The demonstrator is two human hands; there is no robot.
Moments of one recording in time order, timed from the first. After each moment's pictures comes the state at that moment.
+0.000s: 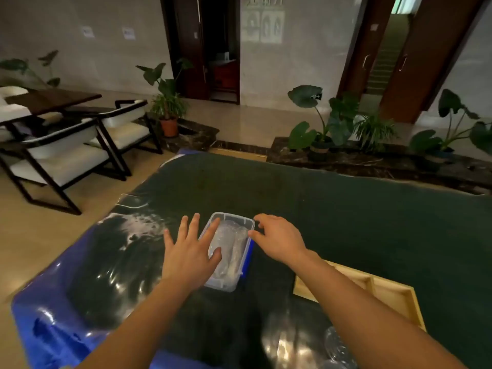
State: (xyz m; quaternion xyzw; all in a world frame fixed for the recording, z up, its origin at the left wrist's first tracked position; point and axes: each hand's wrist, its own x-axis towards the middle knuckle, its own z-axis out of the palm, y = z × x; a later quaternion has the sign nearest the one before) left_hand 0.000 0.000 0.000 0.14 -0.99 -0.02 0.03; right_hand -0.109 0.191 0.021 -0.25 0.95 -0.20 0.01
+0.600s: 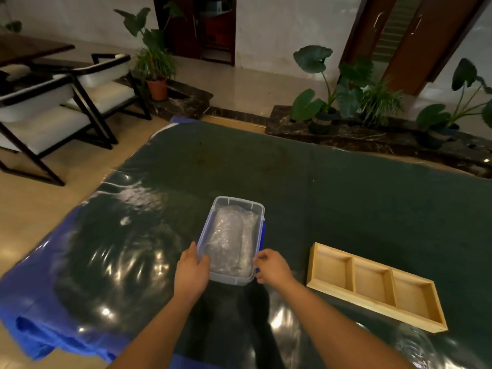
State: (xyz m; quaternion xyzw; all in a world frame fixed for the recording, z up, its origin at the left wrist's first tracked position) left_hand -0.020 -0.038 -0.118 0.34 -0.82 -0.46 0.01; right_hand -0.103 0.147 -0.105 0.03 0.86 -0.42 0.28
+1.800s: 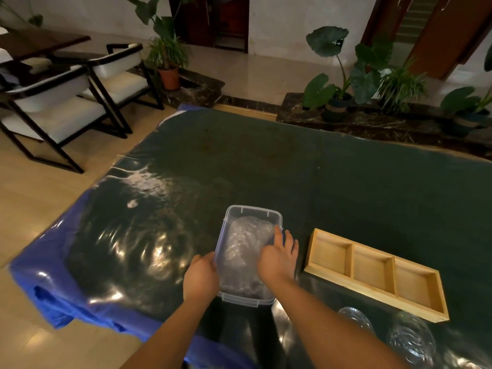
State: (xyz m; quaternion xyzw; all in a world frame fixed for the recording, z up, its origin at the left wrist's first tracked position) left_hand 0.011 0.015 -0.130 0.30 -0.90 -0.32 -0.01; right_hand -0.087 0.168 -0.138 -0.11 0.99 -0.10 0.08
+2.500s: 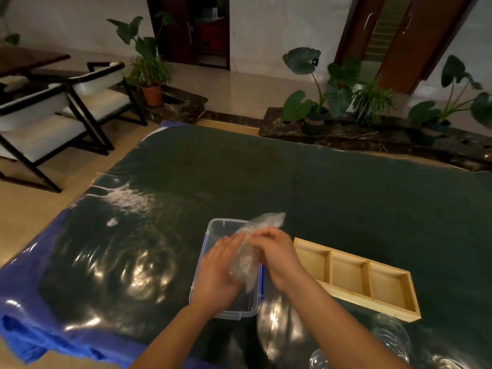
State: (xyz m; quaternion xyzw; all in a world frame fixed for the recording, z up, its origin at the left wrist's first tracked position) left_hand -0.011 0.064 -0.077 0.02 -0.90 -0.42 0.10; right_hand -0.087 0.198 -0.021 0.08 0.66 -0.72 0.19
